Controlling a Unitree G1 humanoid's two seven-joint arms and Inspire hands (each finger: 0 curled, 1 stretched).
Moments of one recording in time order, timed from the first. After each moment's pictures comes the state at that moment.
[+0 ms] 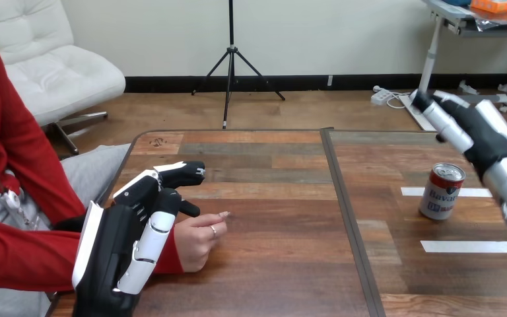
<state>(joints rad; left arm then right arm) 0.31 0.11 -0.02 -0.04 -0.02 -0.65 -0.12 -0.79 -0.52 -0.06 1.23 -0.21 -0.34 0.10</state>
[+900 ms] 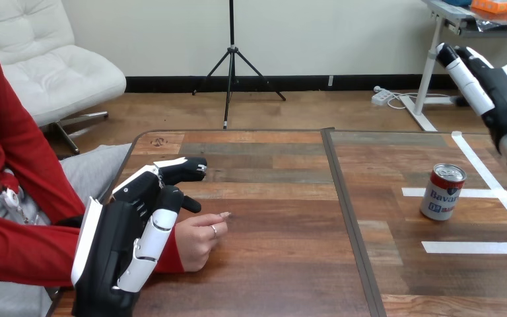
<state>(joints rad) 0.30 0.11 -0.02 -0.04 -0.03 -0.68 -0.13 -0.88 -0.56 -0.05 1.23 -0.21 -0.25 0.06</state>
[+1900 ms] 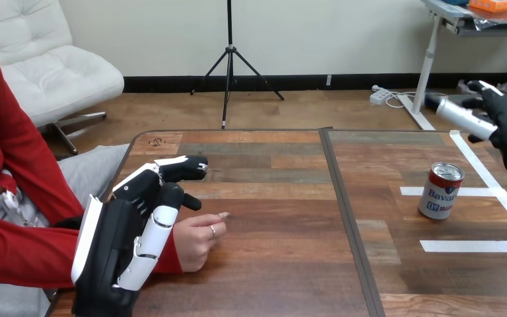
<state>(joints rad) 0.29 0.12 -0.02 -0.04 -0.02 -0.68 -0.13 -0.87 -0.57 -0.03 1.28 -0.25 -0.16 0.03</state>
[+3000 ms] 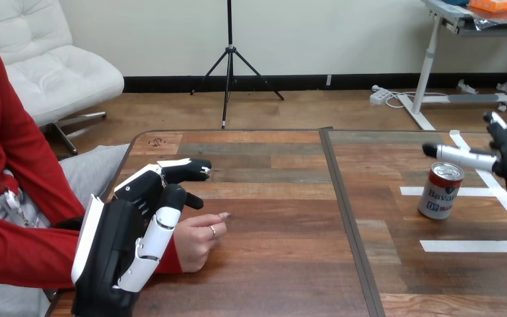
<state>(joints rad) 0.29 0.12 -0.02 -0.04 -0.04 -0.69 -0.16 -0.80 -0.57 0.00 1.30 -0.27 -0.10 -0.01</state>
